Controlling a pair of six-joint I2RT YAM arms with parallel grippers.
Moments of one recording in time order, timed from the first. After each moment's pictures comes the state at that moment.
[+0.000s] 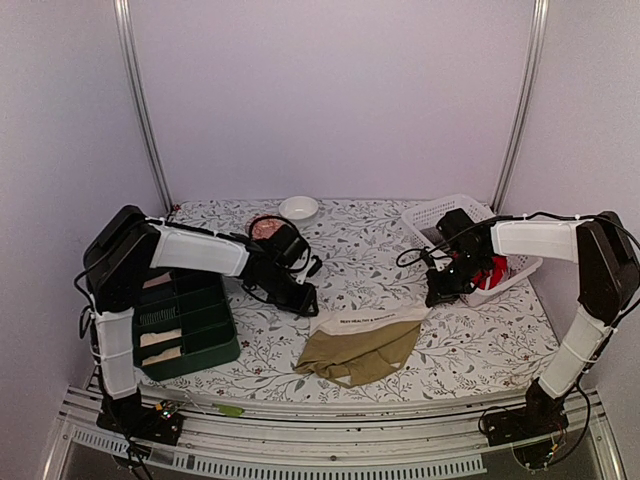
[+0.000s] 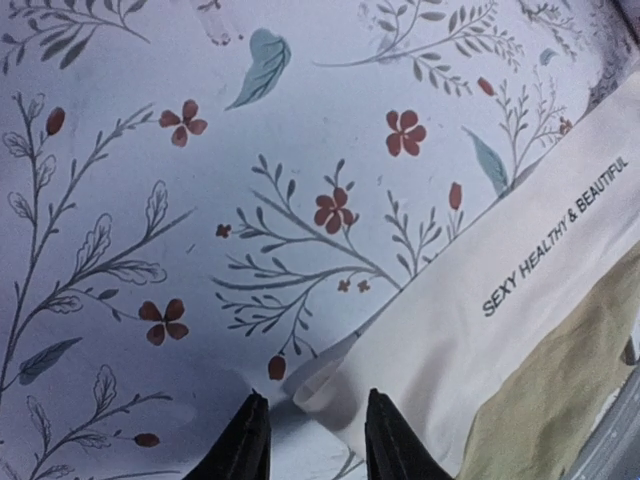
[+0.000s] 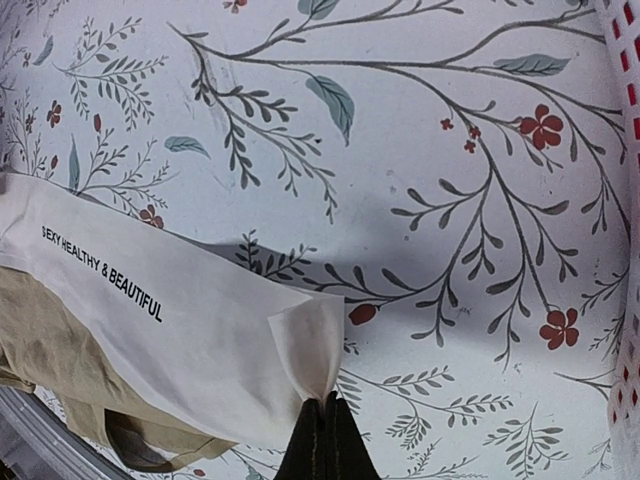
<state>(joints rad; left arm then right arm) -0.77 2.02 1.29 -0.39 0.21 -0.34 0.42 1.71 1.10 -0.70 -0.22 0.18</state>
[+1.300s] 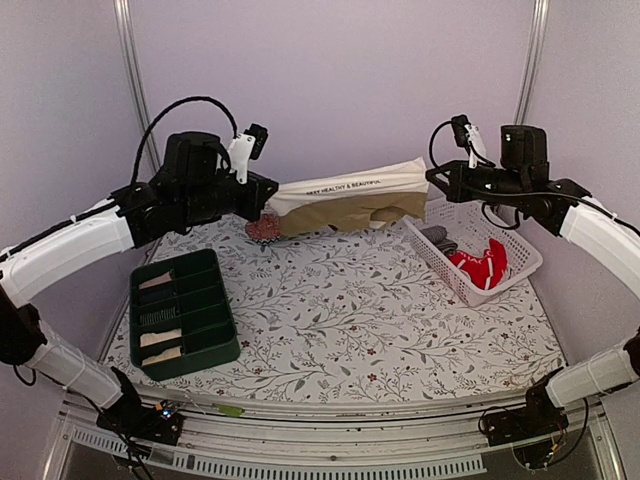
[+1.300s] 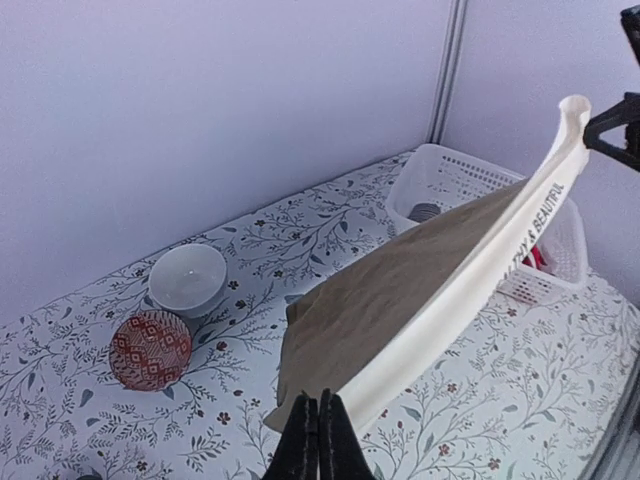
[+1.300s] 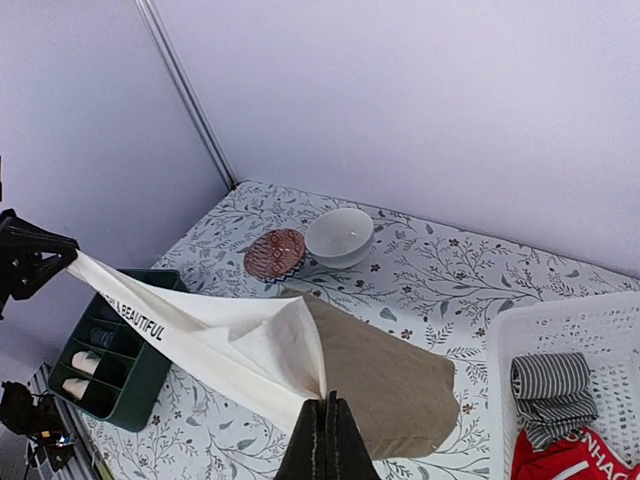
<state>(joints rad) -0.75 1.41 1.34 -0.26 -0.14 -0.09 0.43 1.31 1.28 -0.28 -0.27 0.19</state>
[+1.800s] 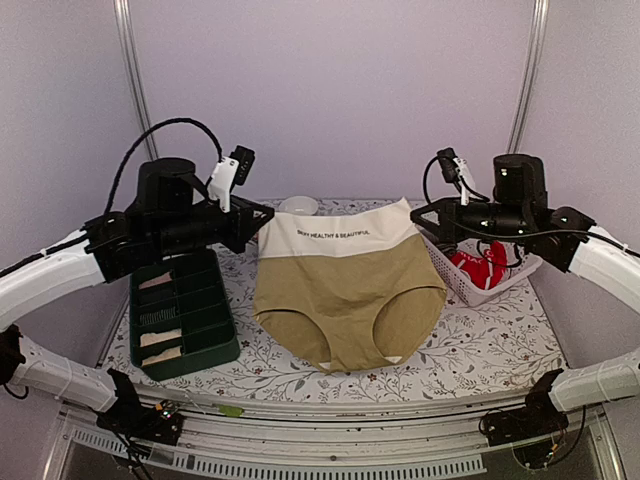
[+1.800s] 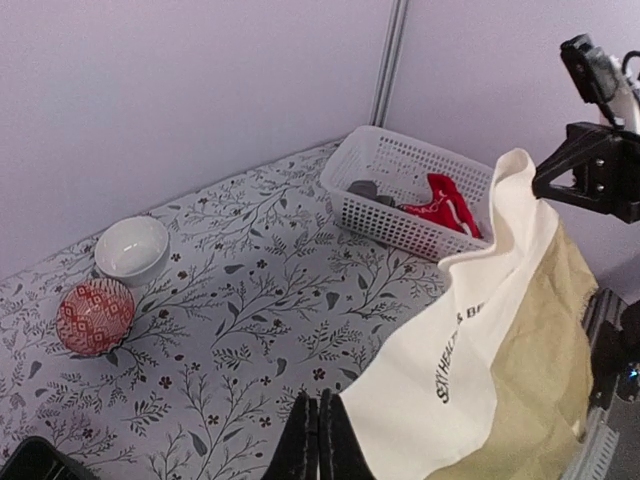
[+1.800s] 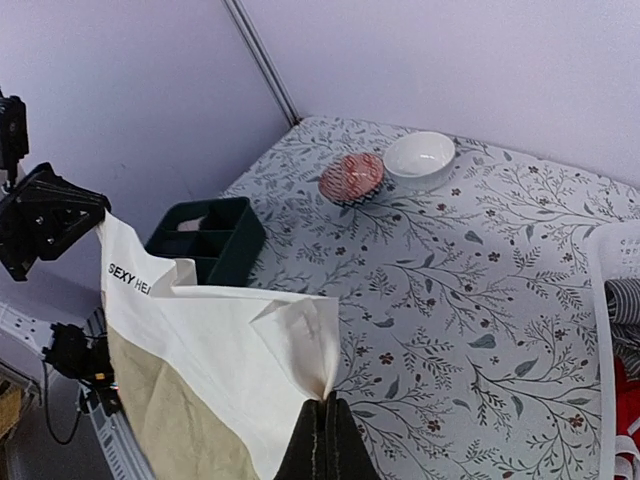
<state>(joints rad) -0.85 1.17 1.11 -0.24 -0.08 -0.16 0.61 1.13 1.08 -0.31 -0.27 0.30</state>
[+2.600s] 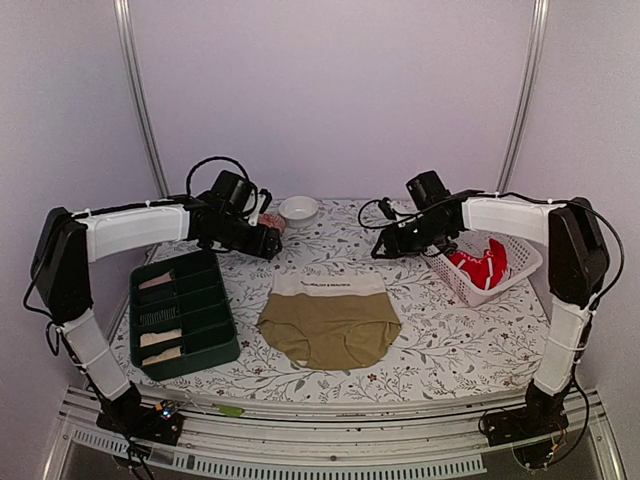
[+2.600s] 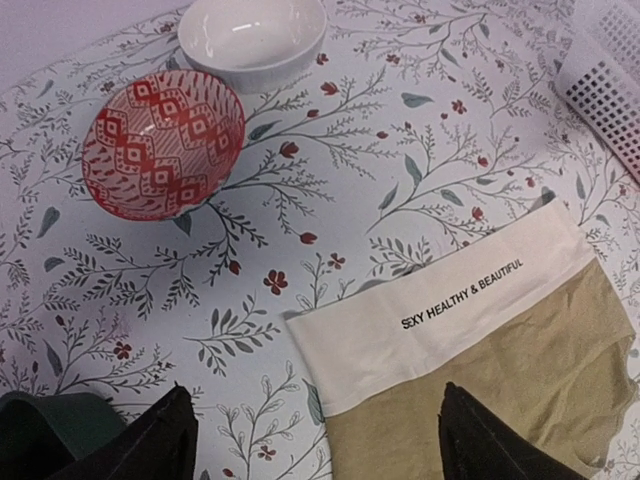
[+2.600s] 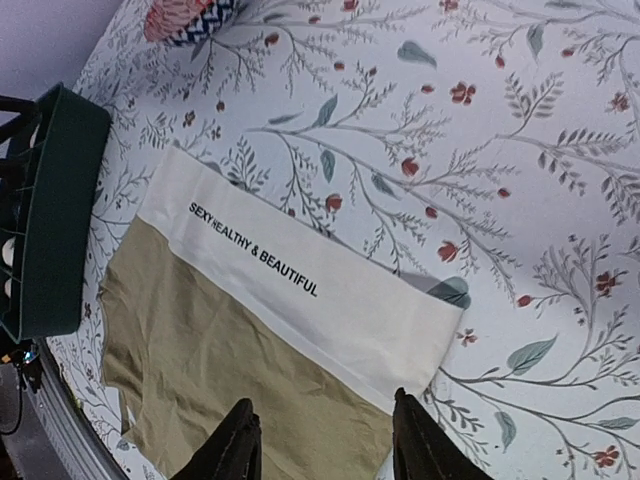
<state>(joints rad) -0.56 1.74 1.32 -0.41 -0.07 -0.19 0.50 1.87 1.46 -0.47 -0.35 0.20</state>
